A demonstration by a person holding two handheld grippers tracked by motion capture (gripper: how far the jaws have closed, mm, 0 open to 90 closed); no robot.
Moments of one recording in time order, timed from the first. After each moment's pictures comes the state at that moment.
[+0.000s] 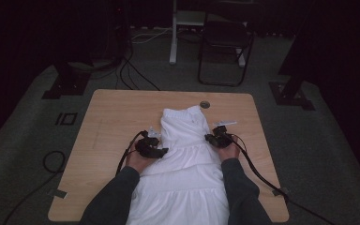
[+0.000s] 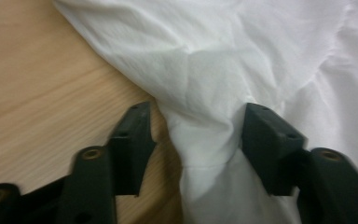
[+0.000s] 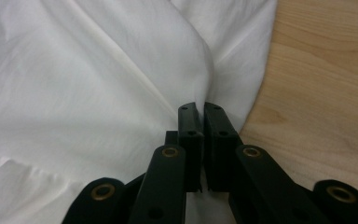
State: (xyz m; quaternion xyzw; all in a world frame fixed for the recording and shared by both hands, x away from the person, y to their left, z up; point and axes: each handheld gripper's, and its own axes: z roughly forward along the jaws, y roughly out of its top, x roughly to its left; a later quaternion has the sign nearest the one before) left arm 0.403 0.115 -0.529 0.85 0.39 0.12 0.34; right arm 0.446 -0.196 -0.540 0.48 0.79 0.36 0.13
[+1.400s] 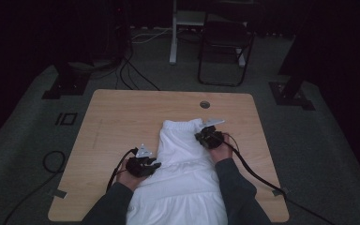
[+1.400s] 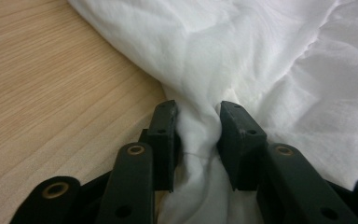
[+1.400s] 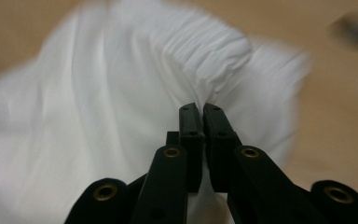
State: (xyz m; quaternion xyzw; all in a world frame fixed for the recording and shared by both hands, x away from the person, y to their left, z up) left arm 0.337 0.143 -0.540 0.85 0.36 0.10 0.38; right arm 0.419 -0.155 -0.486 0.40 0.82 0.36 0.19
